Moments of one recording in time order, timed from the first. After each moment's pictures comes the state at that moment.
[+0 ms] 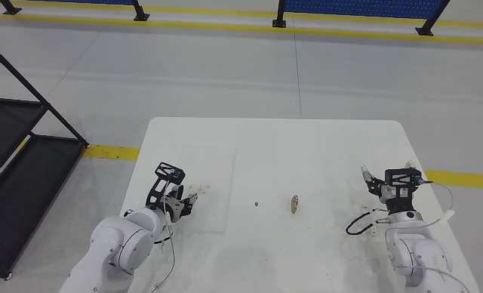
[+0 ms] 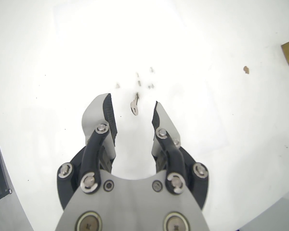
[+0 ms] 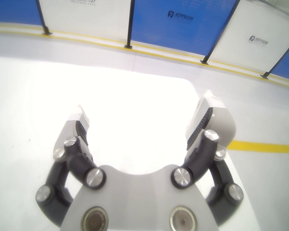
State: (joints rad) left arm 1.85 -1.11 -1.56 -2.20 1.10 -0.02 -0.94; right arm -1.73 -1.15 1.60 -1.80 -1.33 0.00 0.00
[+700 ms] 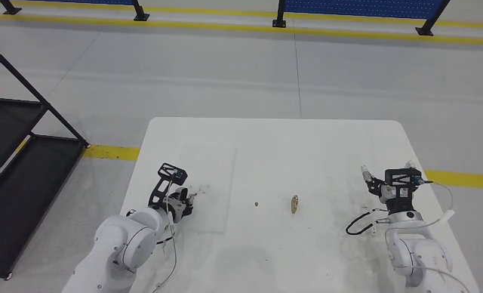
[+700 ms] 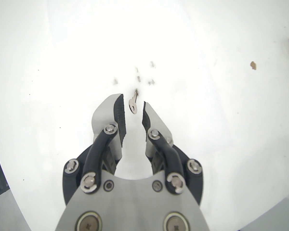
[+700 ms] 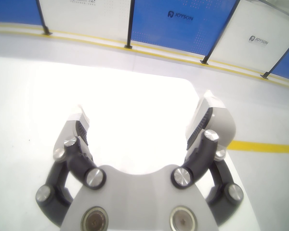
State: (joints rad) left arm 1.83 -1.11 -1.54 -2.19 1.11 -0.01 -0.97; right arm -1.73 -1.15 1.60 -1.80 -1.33 0.00 0.00
